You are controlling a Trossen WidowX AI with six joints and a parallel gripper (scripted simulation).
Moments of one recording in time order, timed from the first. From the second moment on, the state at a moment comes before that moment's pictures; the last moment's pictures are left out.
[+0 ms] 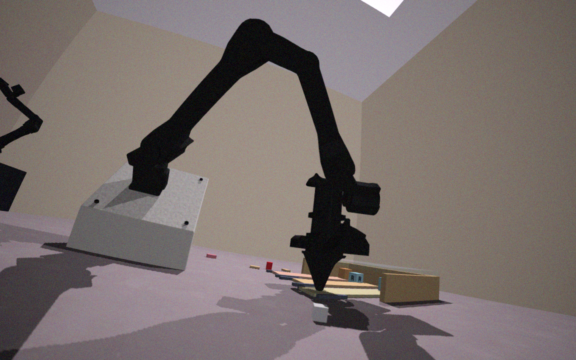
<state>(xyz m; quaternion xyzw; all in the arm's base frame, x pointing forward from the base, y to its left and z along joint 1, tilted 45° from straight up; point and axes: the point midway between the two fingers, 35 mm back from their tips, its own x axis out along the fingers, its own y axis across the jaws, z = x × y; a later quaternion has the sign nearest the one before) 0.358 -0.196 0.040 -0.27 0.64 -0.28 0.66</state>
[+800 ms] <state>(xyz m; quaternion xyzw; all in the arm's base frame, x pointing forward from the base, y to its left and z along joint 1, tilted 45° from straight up) 0.324 -0.197 0.039 -0.27 0.64 -0.28 0.66</state>
